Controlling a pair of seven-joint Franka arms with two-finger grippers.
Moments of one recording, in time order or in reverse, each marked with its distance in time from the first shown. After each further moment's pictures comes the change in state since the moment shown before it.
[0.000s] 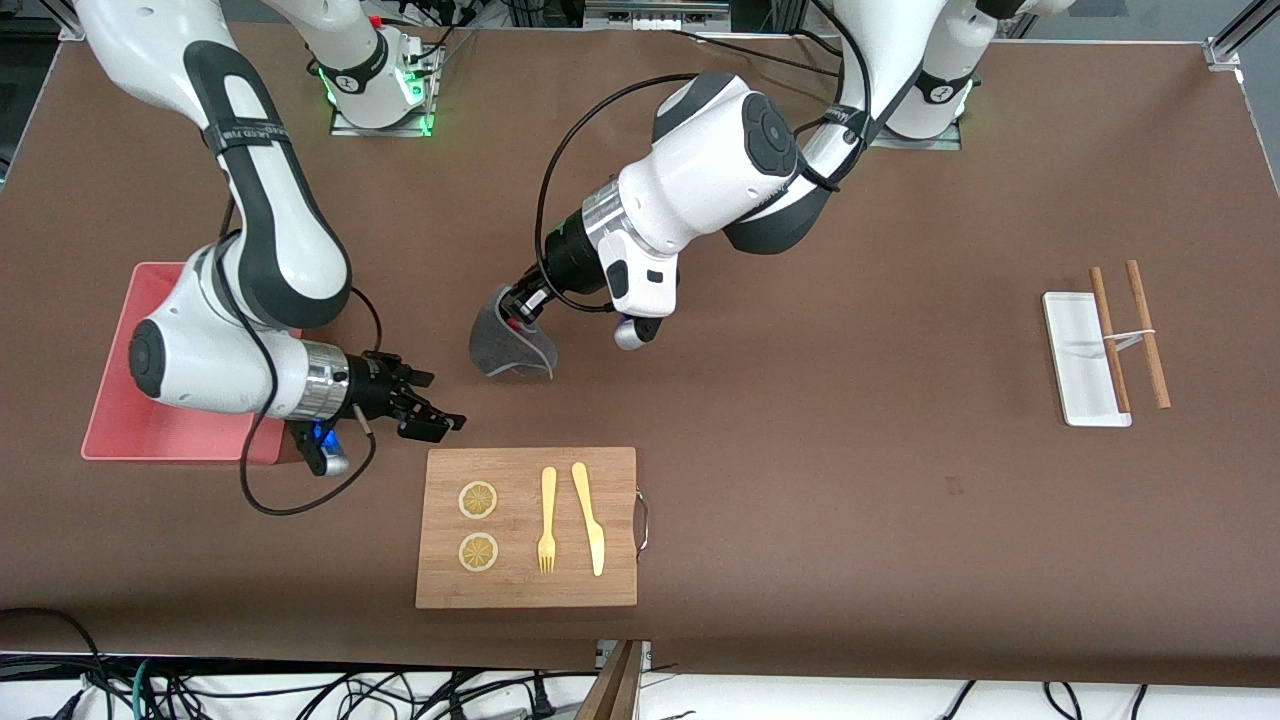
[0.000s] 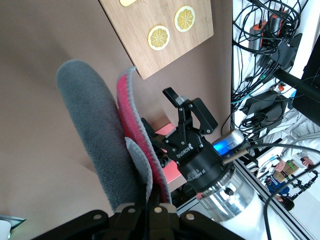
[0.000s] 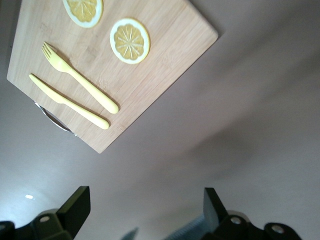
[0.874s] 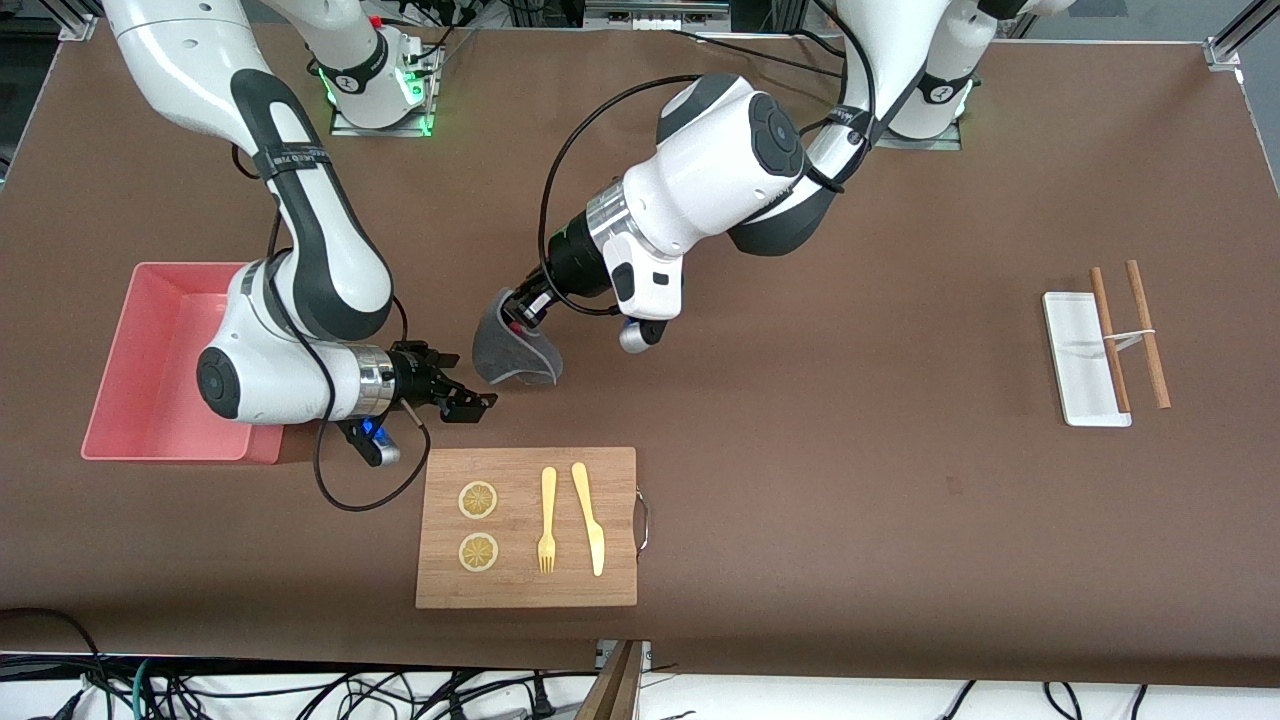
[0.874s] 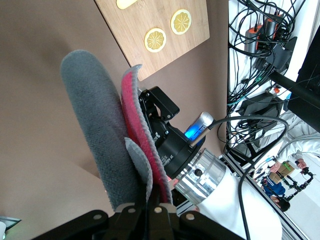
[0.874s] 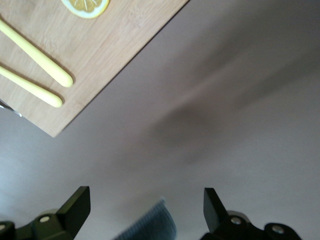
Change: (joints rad) left arm 0.005 0.000 0.003 0.007 0.000 0.001 -0.006; right arm 0.041 0.052 -0.008 0.046 -0.064 -0.148 -0.001
